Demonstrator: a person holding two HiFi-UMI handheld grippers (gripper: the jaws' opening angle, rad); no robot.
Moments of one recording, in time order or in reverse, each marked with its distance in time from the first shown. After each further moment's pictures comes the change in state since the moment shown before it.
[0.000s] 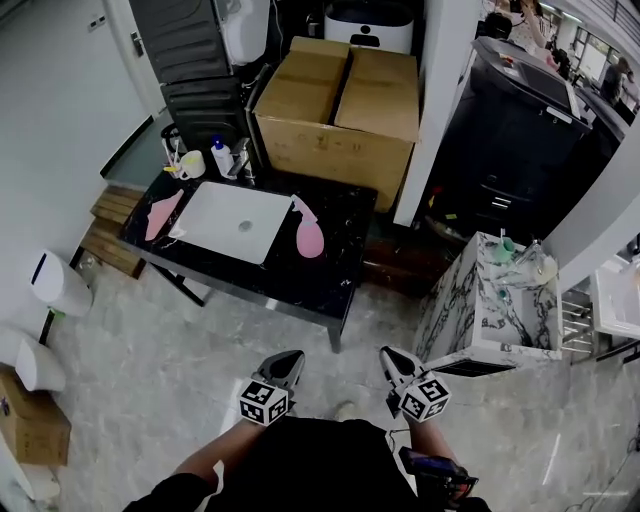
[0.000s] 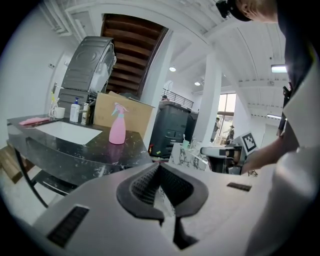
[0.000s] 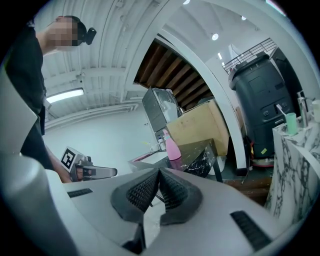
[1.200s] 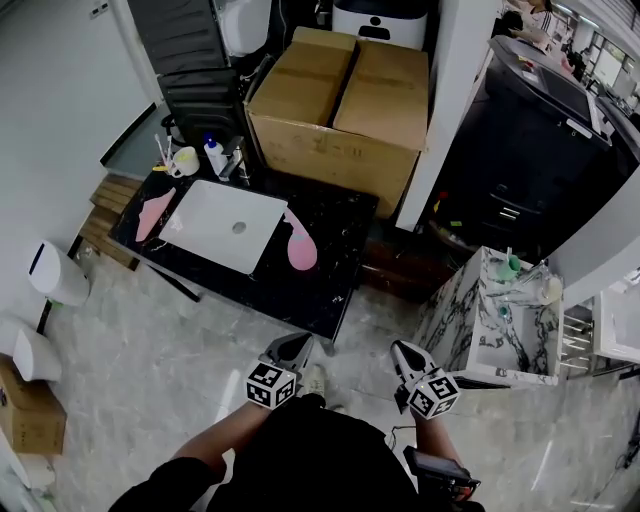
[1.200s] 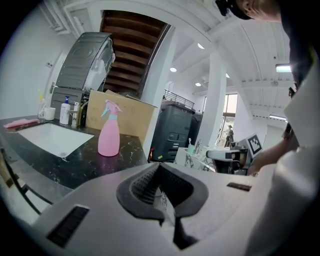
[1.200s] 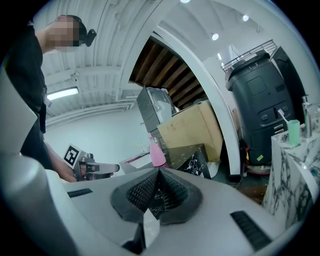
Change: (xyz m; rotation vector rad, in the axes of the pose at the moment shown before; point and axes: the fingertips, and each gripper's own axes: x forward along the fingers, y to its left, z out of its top) left arm 0.099 0.022 0.044 -0.004 -0.014 0.000; right arm 0.024 -0.086 0.038 -0.014 0.015 -0.032
